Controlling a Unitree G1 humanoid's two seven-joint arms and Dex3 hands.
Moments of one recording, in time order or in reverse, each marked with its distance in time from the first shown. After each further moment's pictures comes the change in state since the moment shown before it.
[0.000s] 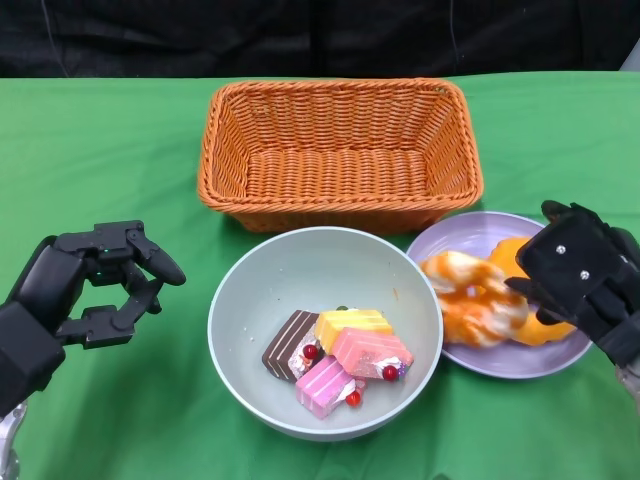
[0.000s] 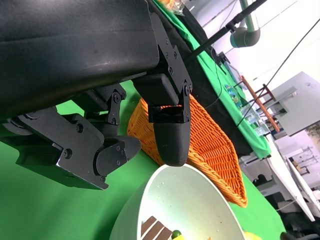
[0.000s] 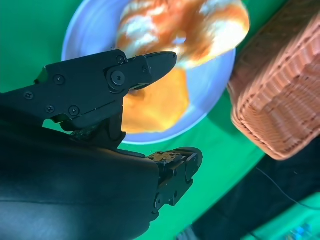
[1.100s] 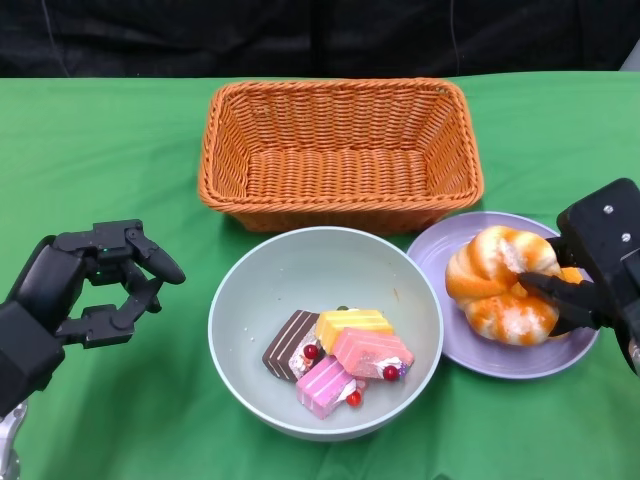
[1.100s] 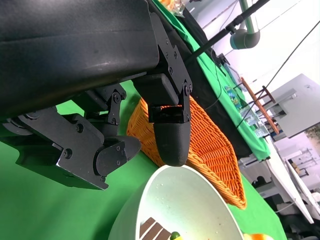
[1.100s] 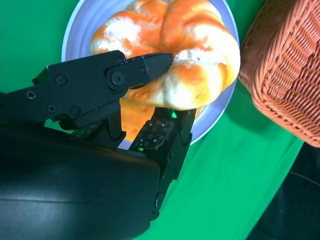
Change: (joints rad) left arm 0.000 -0.002 0.001 0.000 -0.007 0.000 0.004; right arm -0.052 0.025 -0.087 0.078 0.146 0.114 0.014
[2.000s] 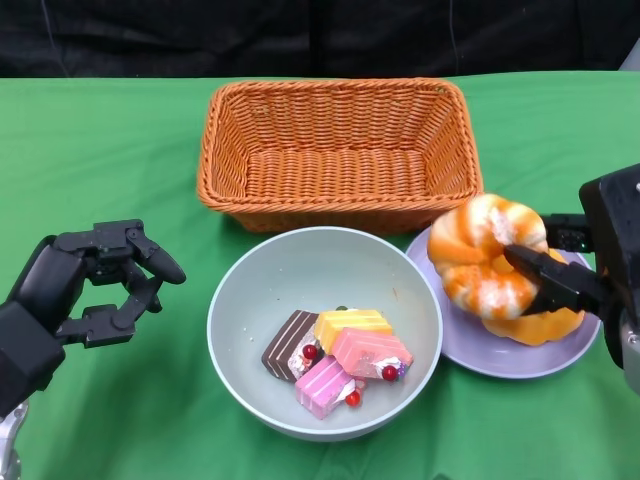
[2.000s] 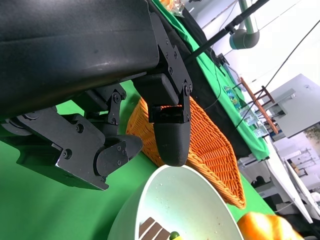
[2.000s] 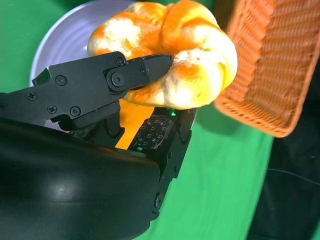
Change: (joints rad) left arm 0.000 -0.001 -0.001 0.000 -0.001 -0.002 0.000; right arm -0.024 0.090 -0.123 -0.005 0.152 0.021 -0.014
